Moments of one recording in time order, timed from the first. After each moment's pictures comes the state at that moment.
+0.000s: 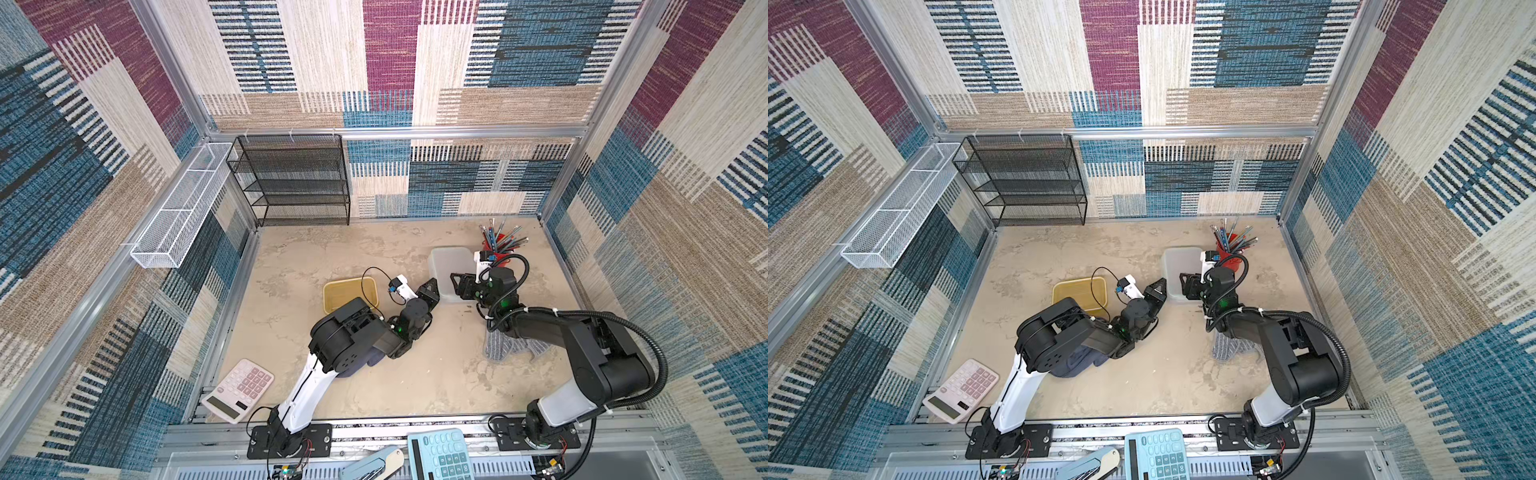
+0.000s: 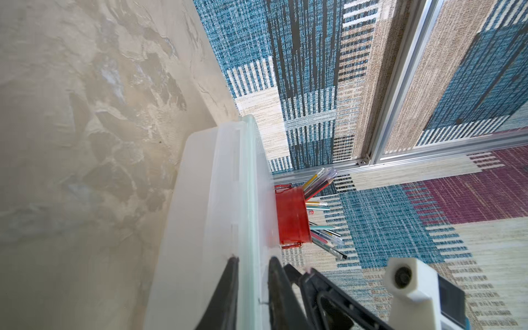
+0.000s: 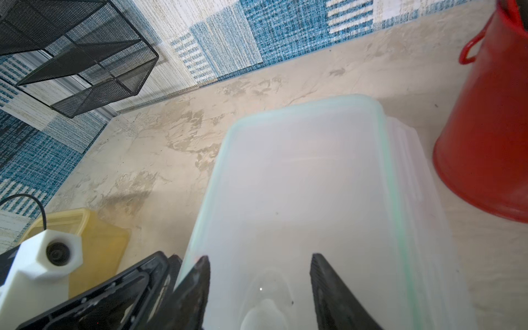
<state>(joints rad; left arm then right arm) -0.91 2.24 1.04 1.14 -0.45 -1.35 0.25 1.59 0.60 0.52 -0.19 0.39</state>
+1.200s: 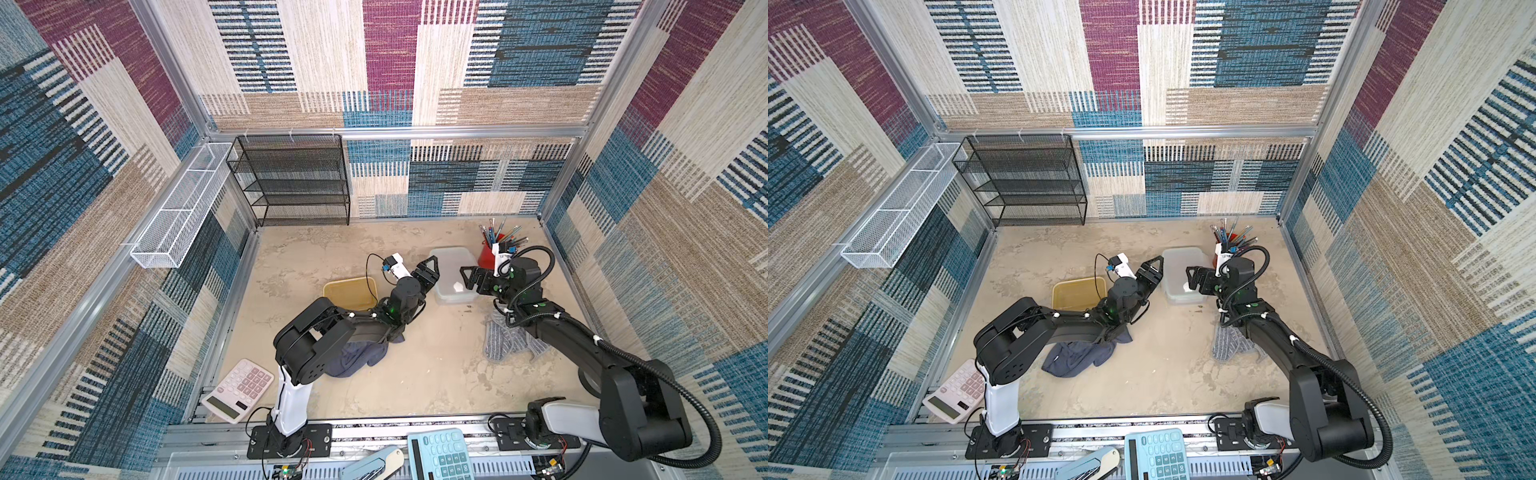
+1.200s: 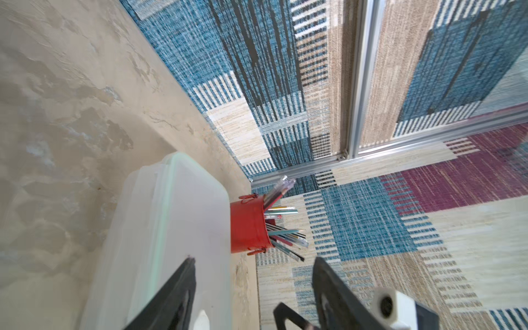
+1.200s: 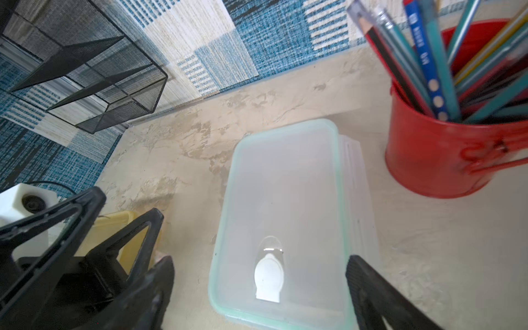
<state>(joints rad) -0.83 1.97 1.04 0.85 -0.35 -1.26 0.16 1.28 0.69 0.13 -0.25 0.39</state>
